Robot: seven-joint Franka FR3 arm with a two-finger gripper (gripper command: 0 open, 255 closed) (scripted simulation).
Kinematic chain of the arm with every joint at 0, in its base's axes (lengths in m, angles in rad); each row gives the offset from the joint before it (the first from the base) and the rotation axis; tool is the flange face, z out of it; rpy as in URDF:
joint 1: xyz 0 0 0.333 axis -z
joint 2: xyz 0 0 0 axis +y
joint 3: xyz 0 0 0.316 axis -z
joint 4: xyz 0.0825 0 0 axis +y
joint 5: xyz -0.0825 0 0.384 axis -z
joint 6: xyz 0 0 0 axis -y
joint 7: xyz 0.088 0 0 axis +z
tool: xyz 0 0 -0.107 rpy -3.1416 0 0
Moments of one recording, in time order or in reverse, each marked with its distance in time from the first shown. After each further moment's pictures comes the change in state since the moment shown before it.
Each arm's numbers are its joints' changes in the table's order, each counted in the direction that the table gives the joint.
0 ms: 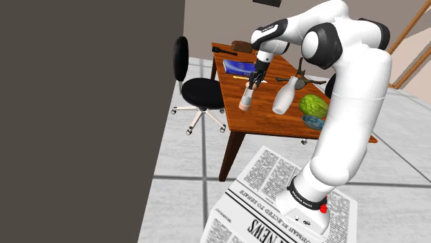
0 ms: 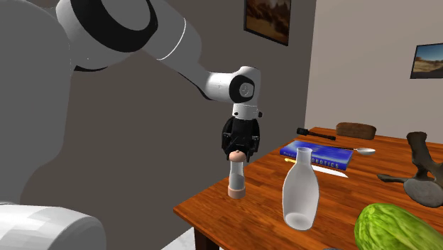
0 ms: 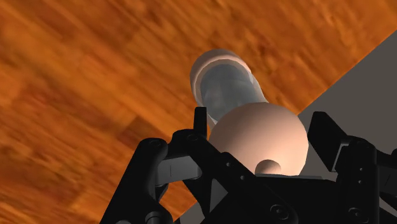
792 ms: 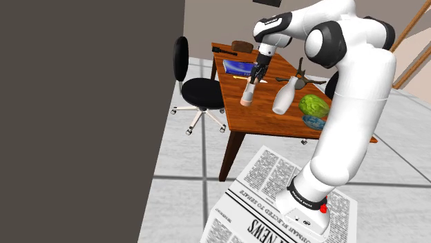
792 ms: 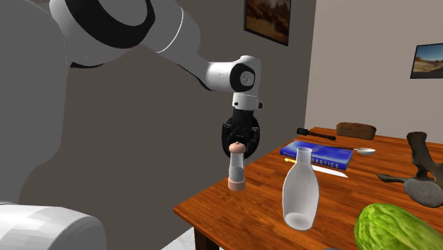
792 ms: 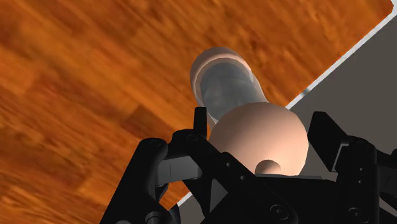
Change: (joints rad) arm -0.004 -0.028 0.008 -0.055 0.022 -0.076 -0.021
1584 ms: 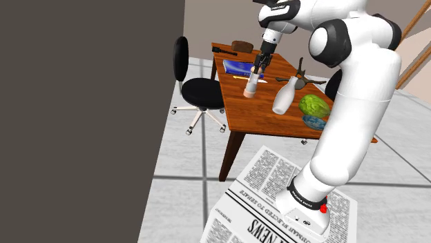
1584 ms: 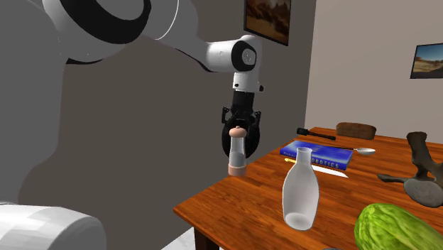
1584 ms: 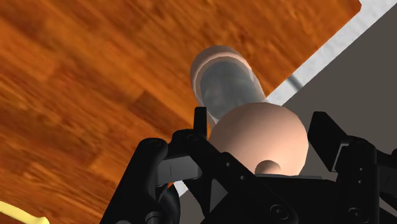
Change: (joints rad) arm 0.004 -0.032 0.011 -0.124 0.025 -0.148 -0.025
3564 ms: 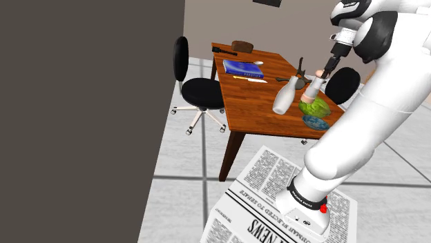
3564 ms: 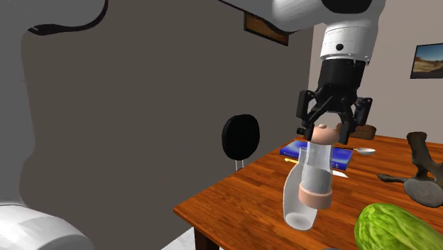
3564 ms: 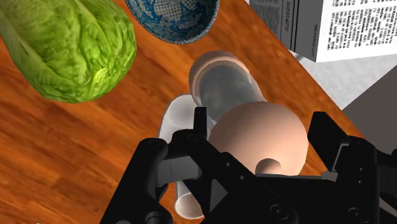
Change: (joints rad) arm 0.246 -0.239 0.250 0.094 0.183 -0.132 0.464
